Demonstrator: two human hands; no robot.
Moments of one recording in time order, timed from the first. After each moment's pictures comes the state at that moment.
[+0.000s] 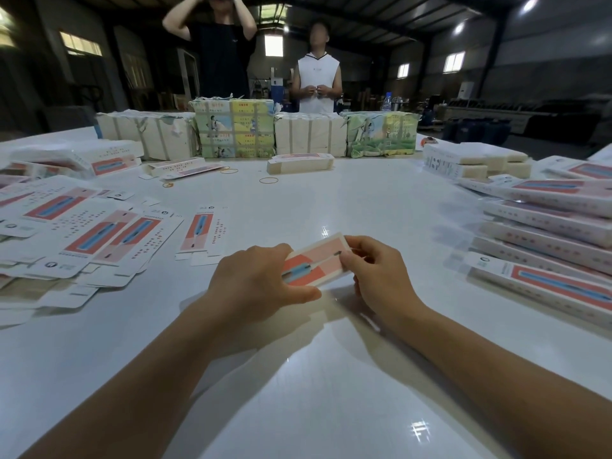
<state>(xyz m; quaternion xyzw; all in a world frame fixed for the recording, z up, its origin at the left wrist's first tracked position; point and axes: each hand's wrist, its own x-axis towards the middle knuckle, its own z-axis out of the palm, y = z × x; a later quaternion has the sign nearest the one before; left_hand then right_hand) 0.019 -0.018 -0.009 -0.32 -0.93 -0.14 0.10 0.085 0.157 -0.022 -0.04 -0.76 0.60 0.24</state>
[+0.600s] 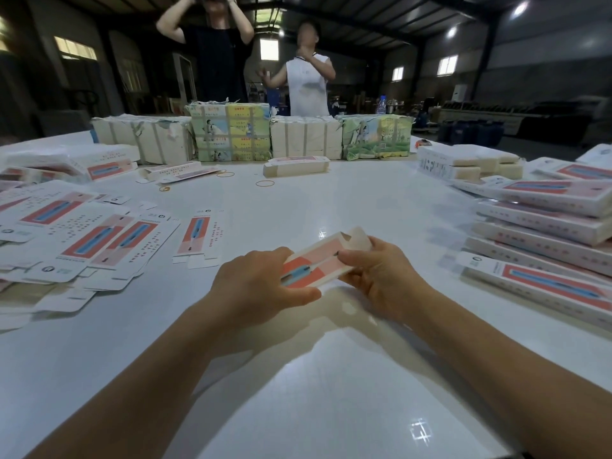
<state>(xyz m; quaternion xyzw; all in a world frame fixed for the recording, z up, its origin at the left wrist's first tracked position) 0.019 -0.017 -0.010 -0.34 -0.92 -0.18 0.08 0.078 0.174 -0.013 -0.06 -0.55 0.83 0.09</state>
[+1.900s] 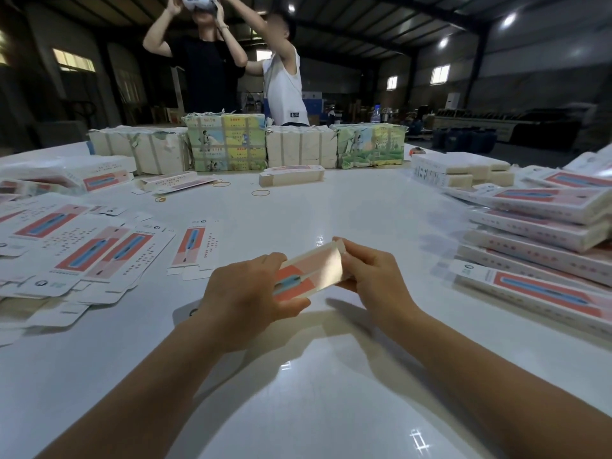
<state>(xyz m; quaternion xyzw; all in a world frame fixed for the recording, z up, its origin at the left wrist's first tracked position) 0.029 -0.019 -0.011 -0.33 -0.92 -0.13 0.17 0.086 0.162 -0.012 -0.02 -0.67 0.71 0.21</state>
